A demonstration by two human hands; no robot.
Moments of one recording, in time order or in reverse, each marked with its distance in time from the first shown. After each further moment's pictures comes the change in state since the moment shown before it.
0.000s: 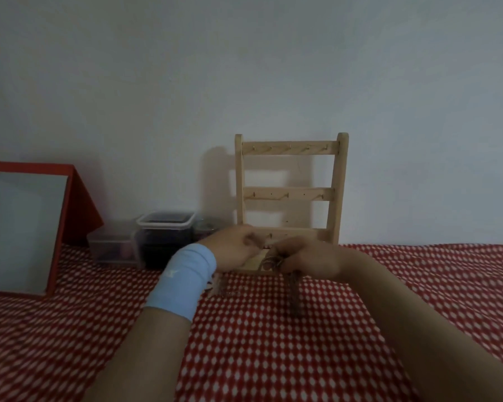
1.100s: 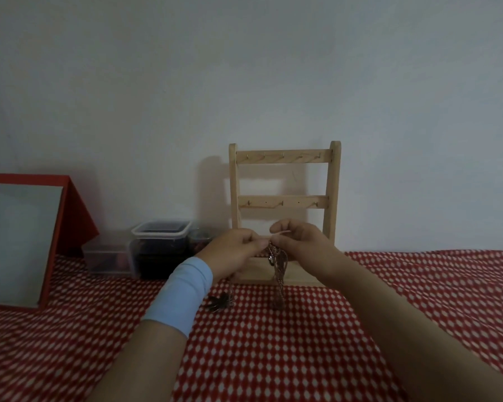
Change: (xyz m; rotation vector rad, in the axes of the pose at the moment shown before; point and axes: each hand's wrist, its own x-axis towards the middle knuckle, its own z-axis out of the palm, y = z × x) left_hand 0.012 0.000 0.013 -0.331 0.130 0.013; right_hand 0.007 0.009 0.004 0.603 0.402 -0.218
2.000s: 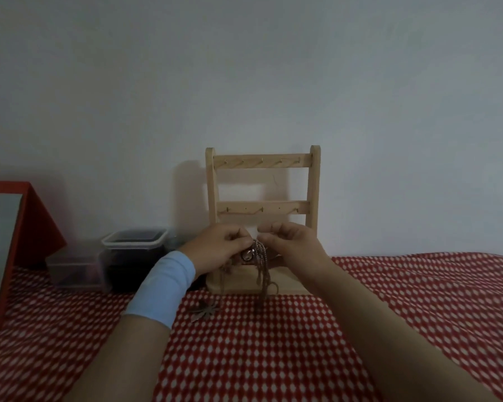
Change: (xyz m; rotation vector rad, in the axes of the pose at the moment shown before) left_hand 0.022 0.011 -0.003 -0.003 -0.028 0.096; right_hand 0.000 -0.002 -0.007 0.159 0.200 0.031
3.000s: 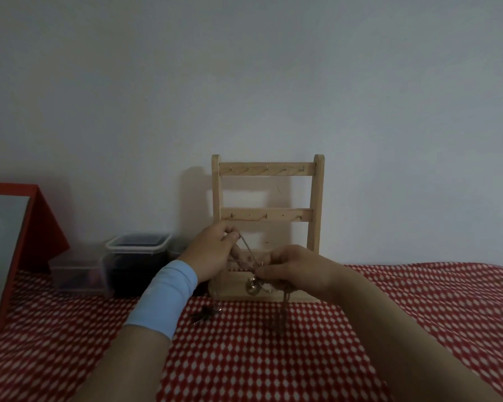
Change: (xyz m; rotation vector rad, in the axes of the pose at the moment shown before) left_hand 0.000 -0.009 -0.004 -0.085 0.187 -0.059; right_hand -0.003 -0.009 -0.013 -0.481 -0.412 0.175
